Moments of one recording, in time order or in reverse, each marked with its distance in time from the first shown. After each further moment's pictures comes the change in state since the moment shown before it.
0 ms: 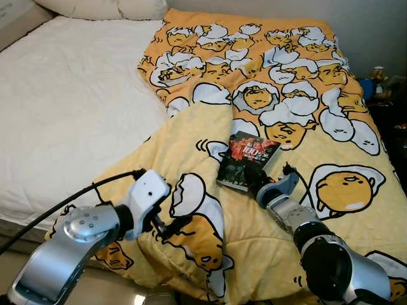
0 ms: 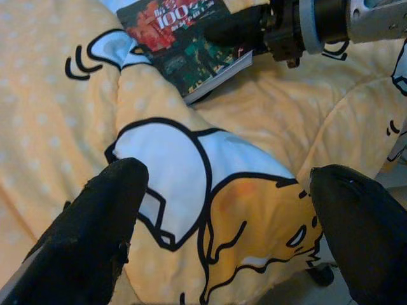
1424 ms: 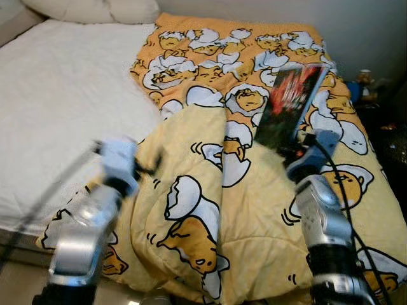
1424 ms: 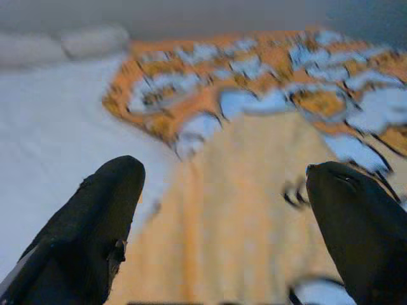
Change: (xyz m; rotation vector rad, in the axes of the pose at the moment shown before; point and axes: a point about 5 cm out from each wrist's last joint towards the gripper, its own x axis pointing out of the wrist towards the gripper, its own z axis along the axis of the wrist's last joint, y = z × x) left arm 0.003 0.061 0.009 -0.211 -0.362 0.726; right arm -0.056 0.066 0.059 -0.919 -0.553 0.076
